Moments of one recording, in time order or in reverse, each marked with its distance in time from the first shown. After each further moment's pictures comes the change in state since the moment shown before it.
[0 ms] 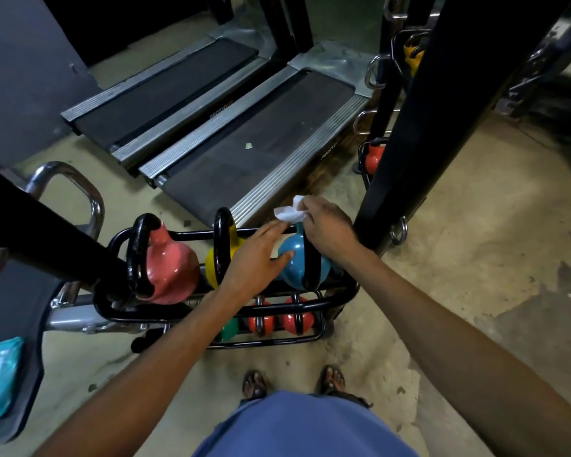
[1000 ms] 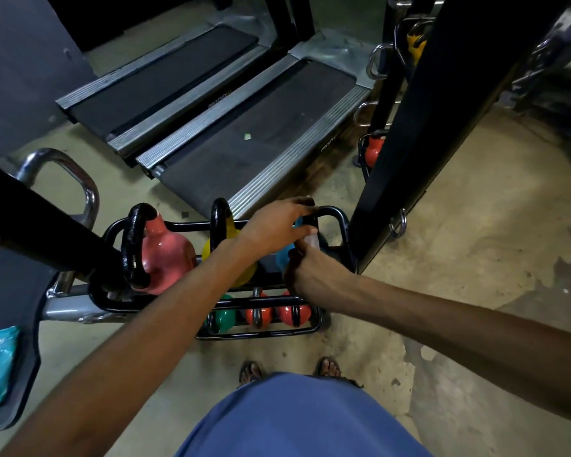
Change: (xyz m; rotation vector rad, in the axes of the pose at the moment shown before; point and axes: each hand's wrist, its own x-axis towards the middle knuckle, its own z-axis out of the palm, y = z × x) left_hand 0.062 0.029 -0.007 0.182 -0.254 0.157; right_hand -0.084 -0.026 0.000 -0.719 -0.487 -0.834
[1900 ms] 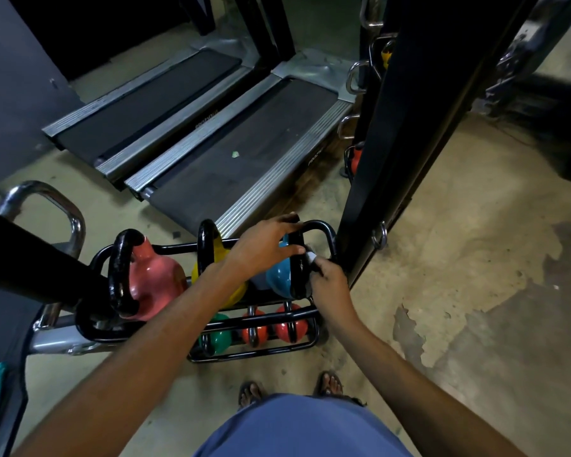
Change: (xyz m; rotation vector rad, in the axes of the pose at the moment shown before) left_hand -0.002 0.001 0.001 -0.037 -0.015 -0.025; right_hand -0.009 -0.011 0.030 1.650 0.762 1.138
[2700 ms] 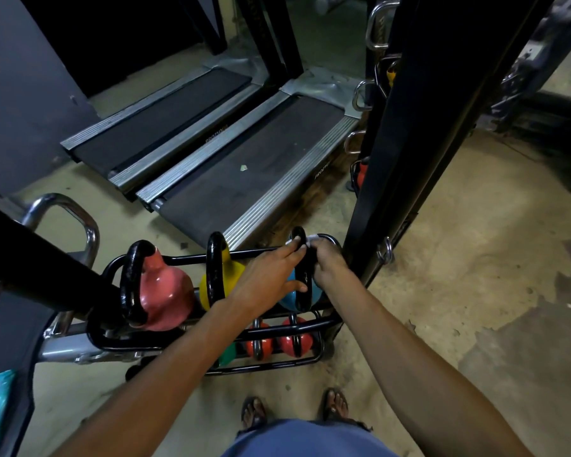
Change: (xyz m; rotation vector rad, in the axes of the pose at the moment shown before) left_hand -0.035 0.019 0.009 0.266 -0.043 -0.013; right_hand 0.094 -0.032 0.019 0.510 0.009 0.428
